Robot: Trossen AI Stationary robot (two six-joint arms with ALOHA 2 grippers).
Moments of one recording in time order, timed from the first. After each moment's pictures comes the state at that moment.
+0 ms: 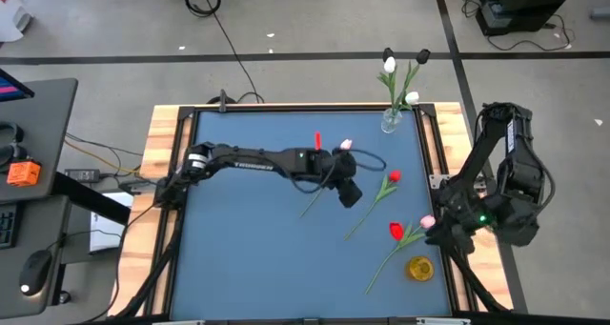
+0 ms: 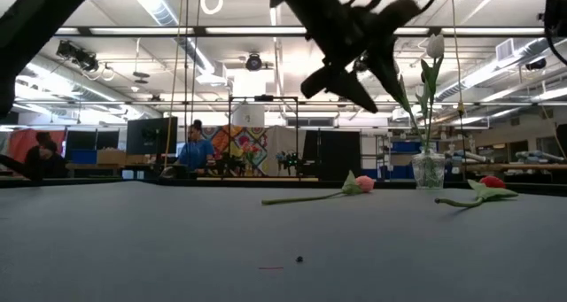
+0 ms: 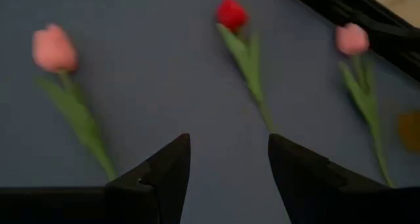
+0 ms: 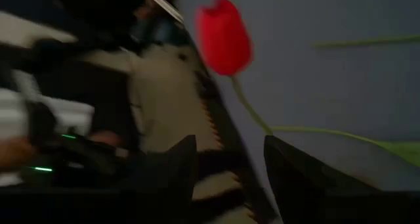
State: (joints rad) left arm 0.01 2.16 1.94 -0.60 -0.16 -0.56; right arm 1.19 0.89 1.11 -1.02 0.60 1.72
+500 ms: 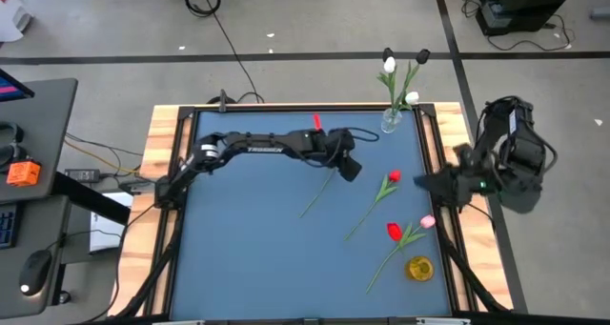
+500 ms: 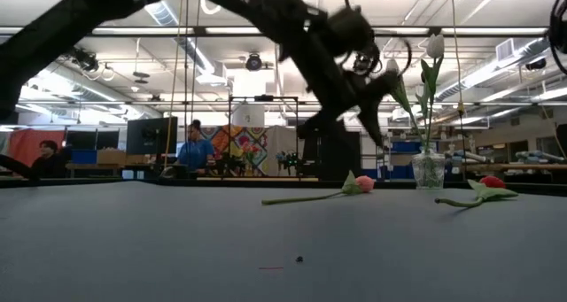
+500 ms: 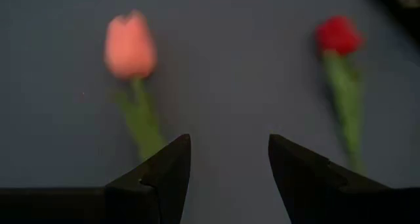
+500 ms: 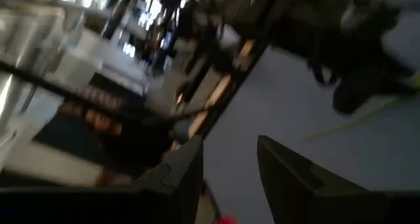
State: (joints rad) left arm 0.17 2.27 1.94 -0.54 -0.08 -0.62; right arm 1.07 0.74 1.11 -1.01 1.10 1.57
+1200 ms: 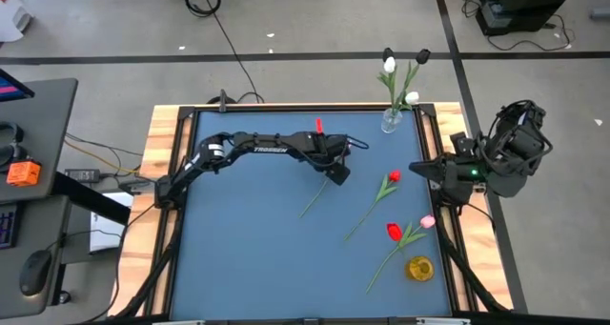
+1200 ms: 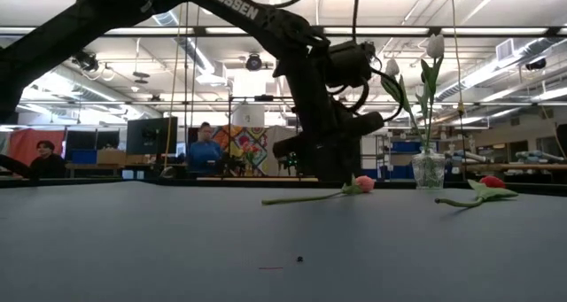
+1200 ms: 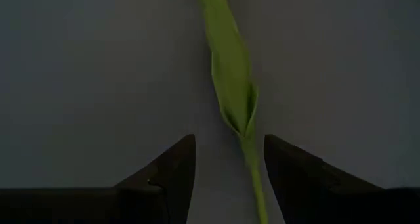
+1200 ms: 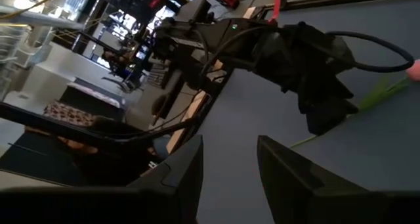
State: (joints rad) left arm 0.19 2.34 1.94 -0.75 -0.08 -0.65; right arm 0.84 0.71 1.11 -1.01 0.96 1.49
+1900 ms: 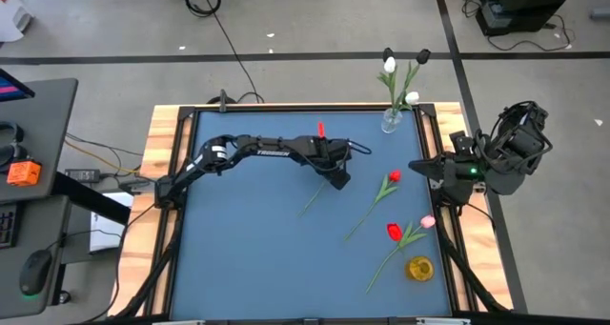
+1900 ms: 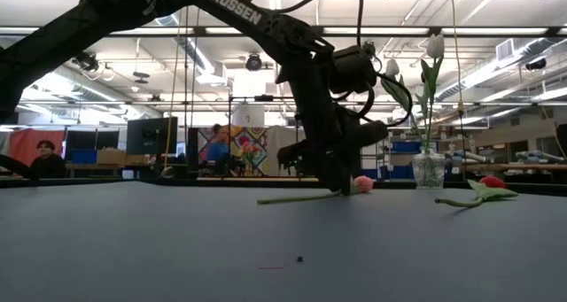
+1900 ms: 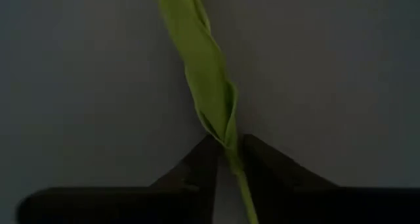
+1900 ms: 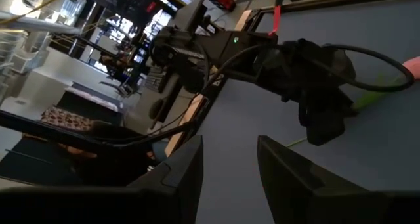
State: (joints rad) left arm 0.18 2.38 1.94 -0.72 -0.11 -0.57; right arm 0.81 0.71 1.11 -1.00 0.95 1.49
